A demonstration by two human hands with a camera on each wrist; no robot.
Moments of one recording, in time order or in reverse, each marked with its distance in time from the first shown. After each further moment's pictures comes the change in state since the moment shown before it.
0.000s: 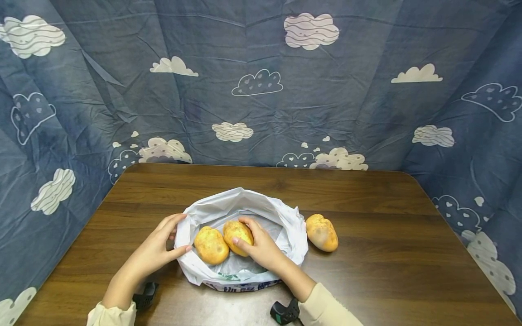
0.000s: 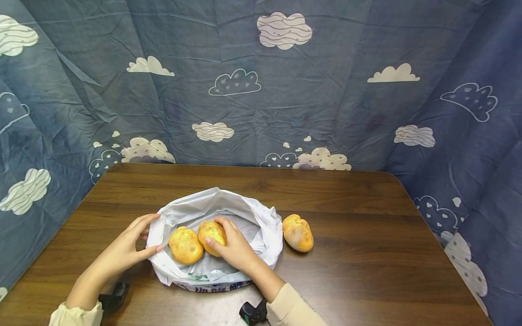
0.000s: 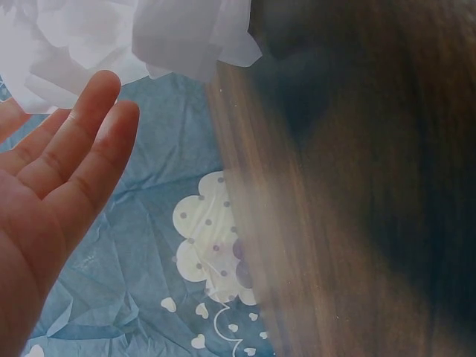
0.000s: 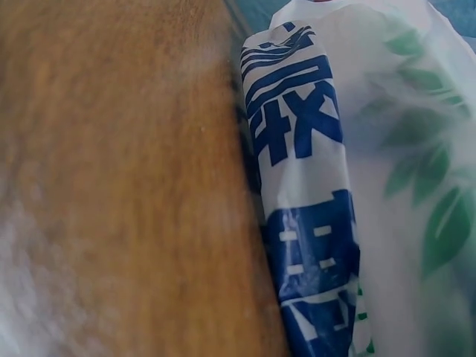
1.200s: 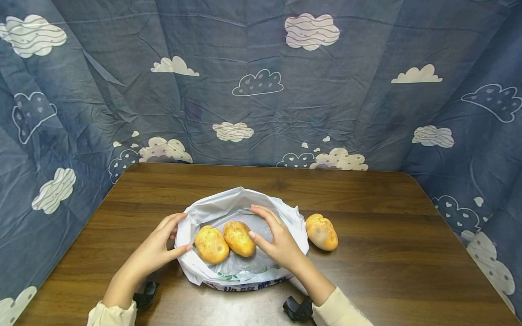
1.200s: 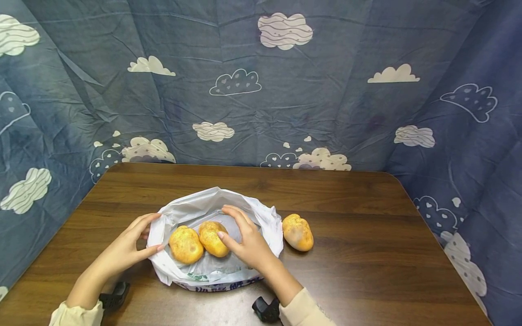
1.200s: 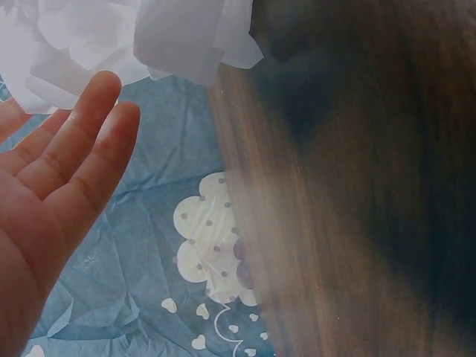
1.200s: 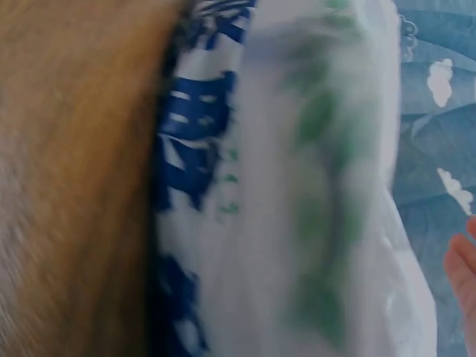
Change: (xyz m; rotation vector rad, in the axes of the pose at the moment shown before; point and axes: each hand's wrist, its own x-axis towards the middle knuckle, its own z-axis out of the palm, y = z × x) left_hand 0.000 -0.001 0.000 0.005 0.002 0.009; right_hand -0.008 -0.022 -0.043 -0.047 0.137 -0.331
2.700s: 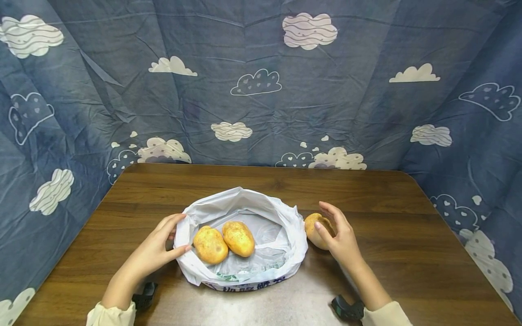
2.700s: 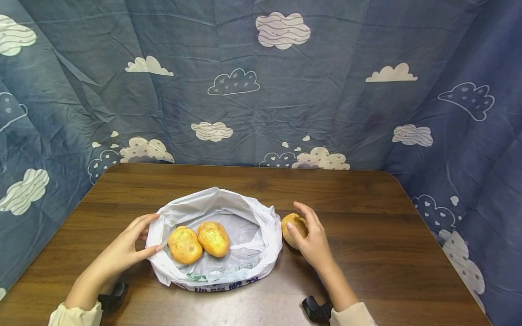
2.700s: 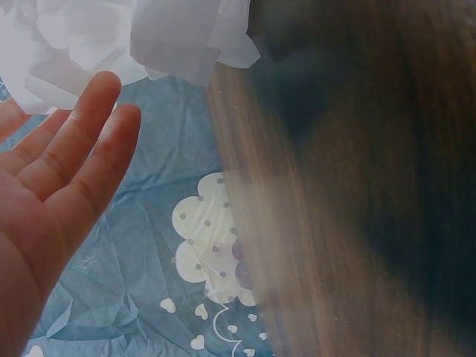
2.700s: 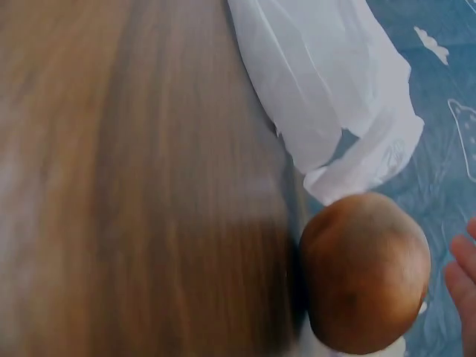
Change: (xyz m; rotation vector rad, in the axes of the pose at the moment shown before) left_hand 0.000 0.000 0.001 -0.002 0.006 0.010; right_hand -0.048 0.012 -0.100 -0.165 0.234 0.132
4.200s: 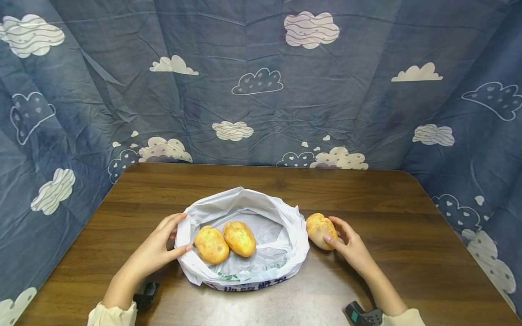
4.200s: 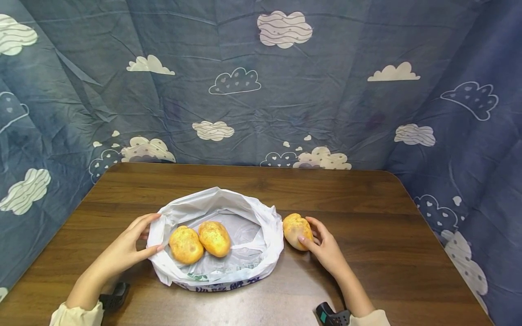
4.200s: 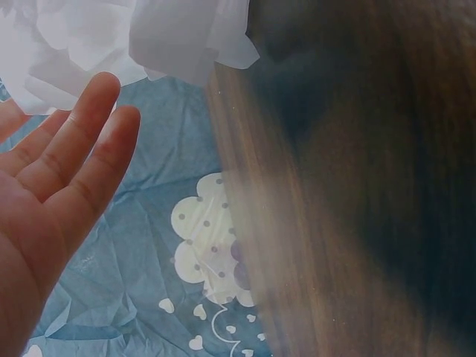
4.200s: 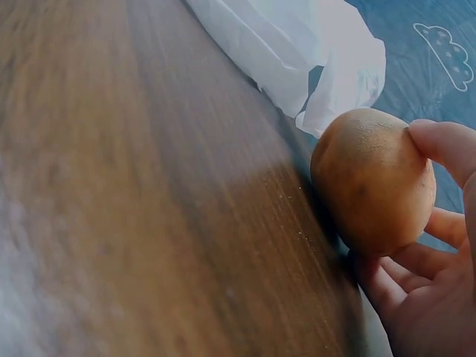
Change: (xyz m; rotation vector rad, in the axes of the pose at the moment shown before) left_hand 0.000 -0.001 0.000 0.005 -0.003 0.002; right_hand -0.039 0.071 -0.017 0.211 -0.222 0.446
